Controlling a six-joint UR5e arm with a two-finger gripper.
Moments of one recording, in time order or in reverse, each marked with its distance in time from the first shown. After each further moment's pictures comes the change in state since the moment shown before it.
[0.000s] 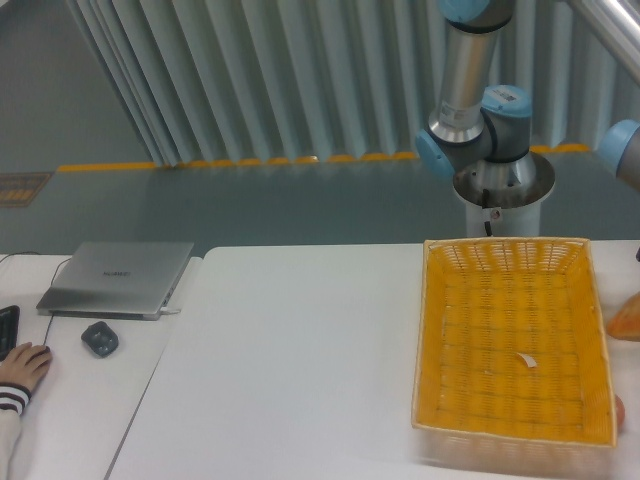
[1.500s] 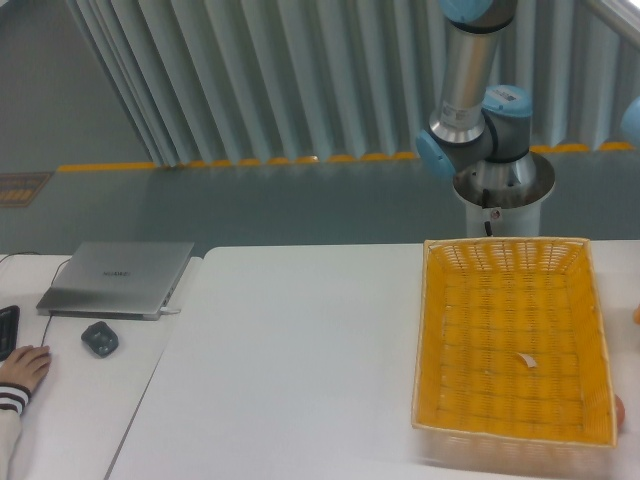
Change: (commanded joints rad) arm 0.020 0.012 0.215 -0.227 -0.006 0.006
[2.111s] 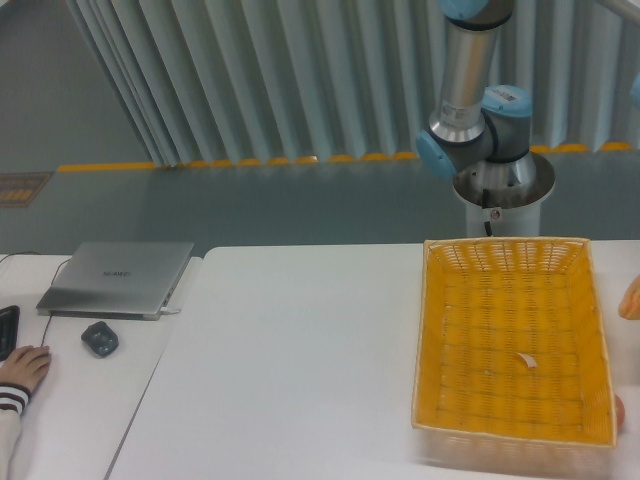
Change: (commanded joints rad) arm -0.017 0.026 0.069 -0.086 -0.268 -0.179
